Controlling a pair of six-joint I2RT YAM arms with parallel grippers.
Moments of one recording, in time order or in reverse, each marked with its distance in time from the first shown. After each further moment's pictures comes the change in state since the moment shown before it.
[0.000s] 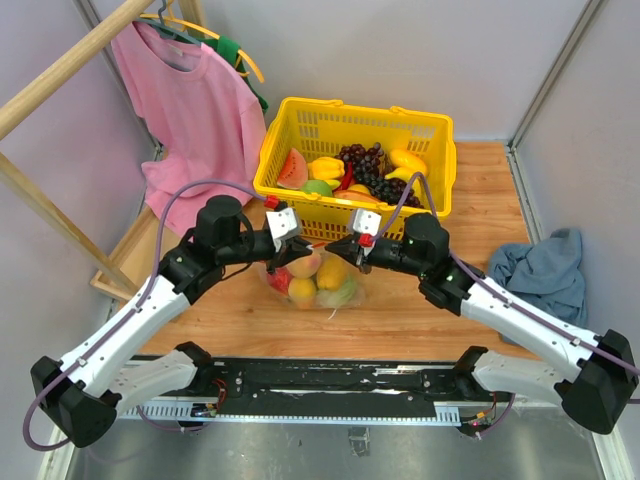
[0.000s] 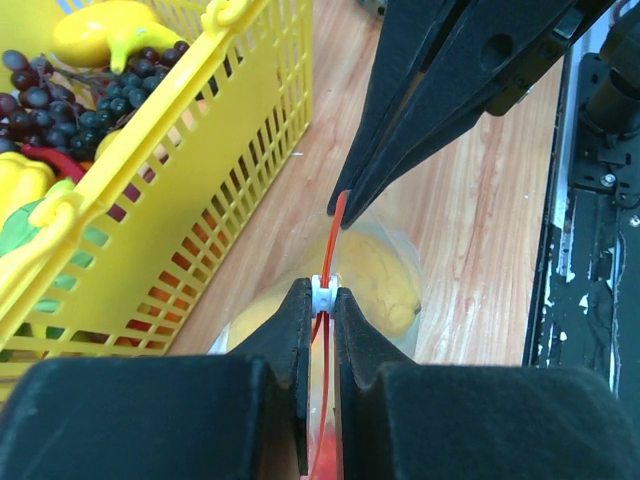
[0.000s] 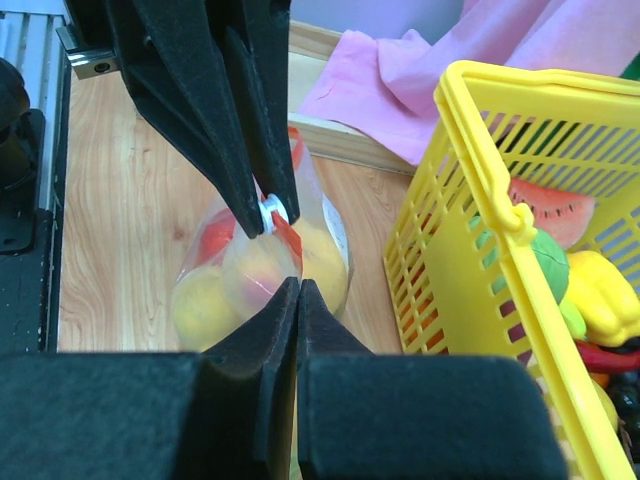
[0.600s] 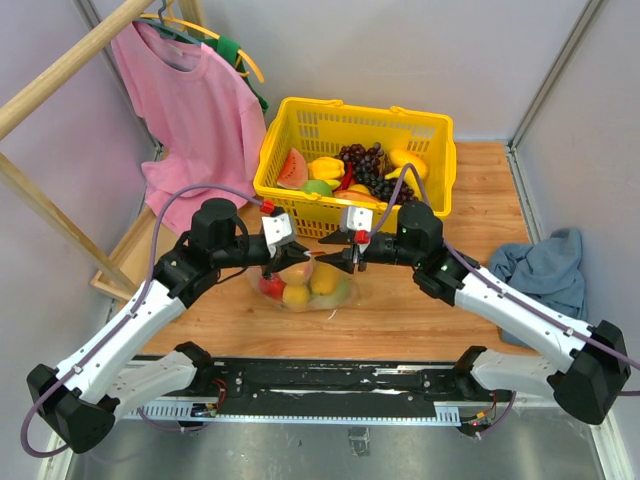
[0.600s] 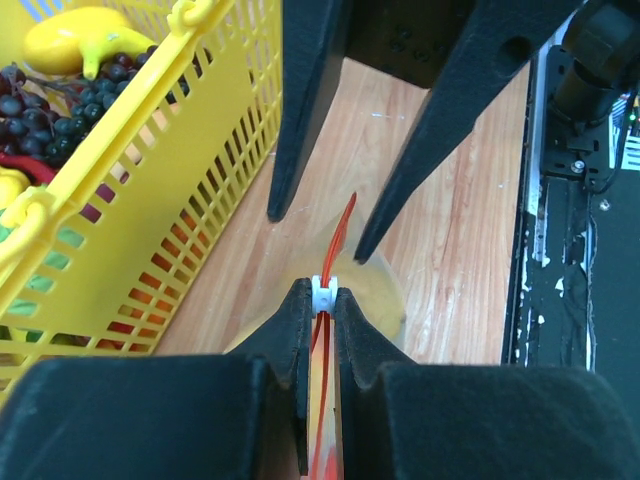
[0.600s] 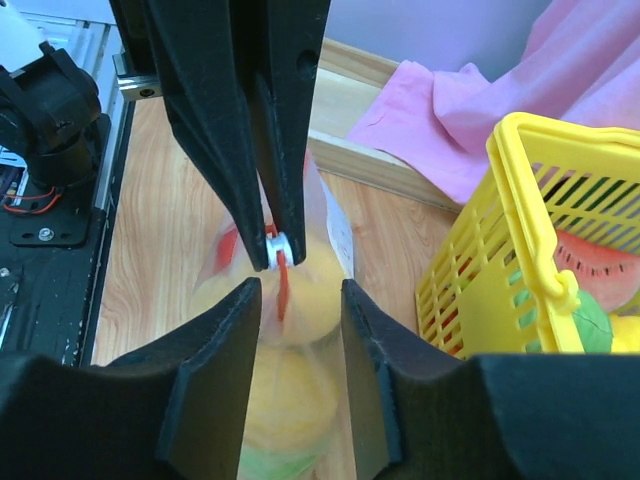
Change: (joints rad) left arm 0.011 -0.041 -0.010 -0.037 0.053 0.016; right arm -0.009 0.043 0.071 -0.036 -0.153 -0.014
